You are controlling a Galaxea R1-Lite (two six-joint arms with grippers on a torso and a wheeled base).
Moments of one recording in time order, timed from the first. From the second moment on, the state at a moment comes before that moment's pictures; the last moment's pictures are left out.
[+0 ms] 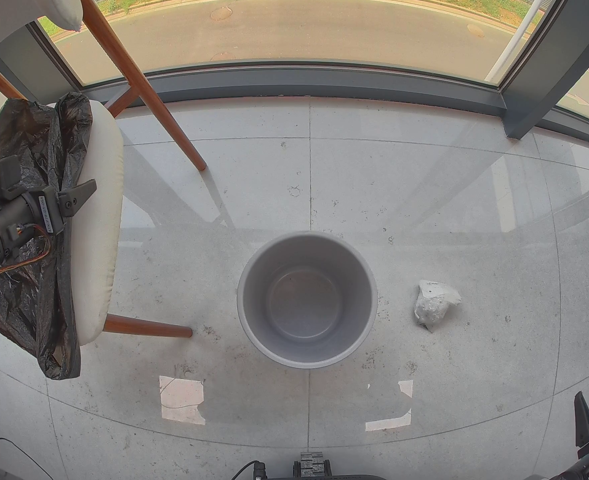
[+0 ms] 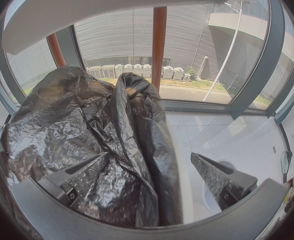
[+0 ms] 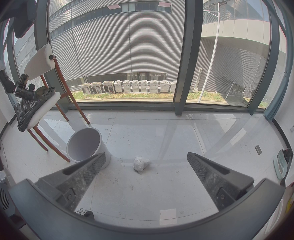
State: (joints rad) left arm 0.02 1.38 -0.80 -0.47 -0.08 -0.02; right arm 0.00 0.02 -0.02 0.00 -0.02 0.00
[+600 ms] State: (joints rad) left arm 0.02 1.38 -0.82 -0.43 -0.12 -0.01; right arm 0.00 0.02 -0.02 0.00 -0.02 0.00
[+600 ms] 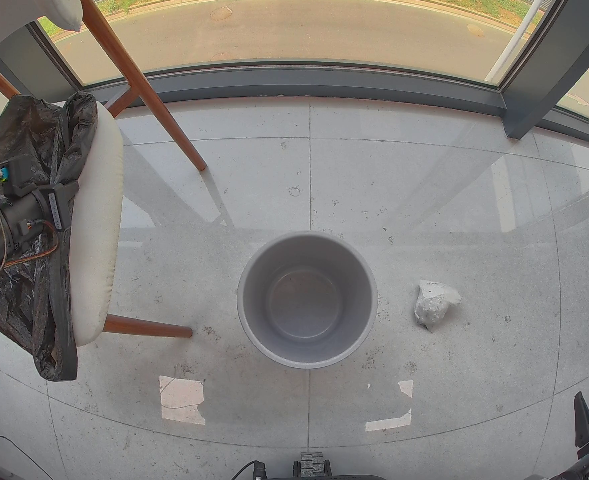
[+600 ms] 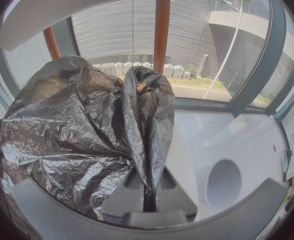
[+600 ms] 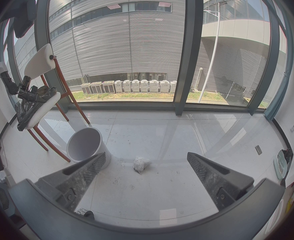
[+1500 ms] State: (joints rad) left arm -0.74 1.14 -0.85 -0.08 -0.31 0.01; right arm 0.00 0.02 -0.02 0.00 0.02 -0.01
